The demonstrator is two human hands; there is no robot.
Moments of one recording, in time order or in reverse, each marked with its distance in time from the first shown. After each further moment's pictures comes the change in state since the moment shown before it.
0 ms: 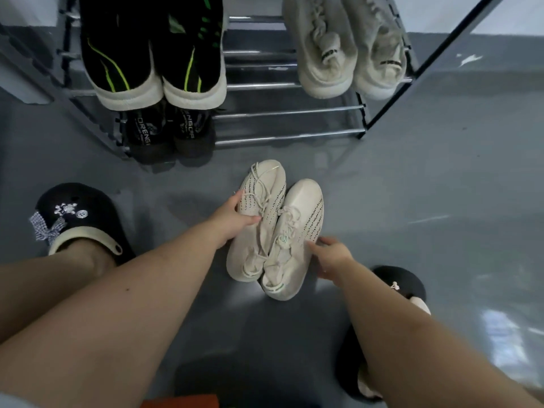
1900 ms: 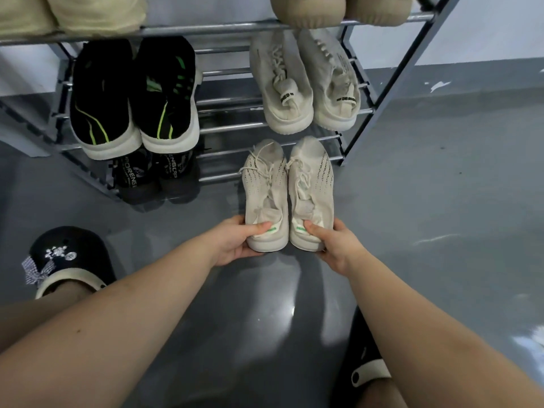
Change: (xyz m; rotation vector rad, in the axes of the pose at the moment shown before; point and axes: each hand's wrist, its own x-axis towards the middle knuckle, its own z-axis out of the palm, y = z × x) left_hand -0.017 0.055 0.029 -0.414 -0.251 -0.049; right_hand 0.009 -0.051 -0.055 0.566 -0.243 -0.259
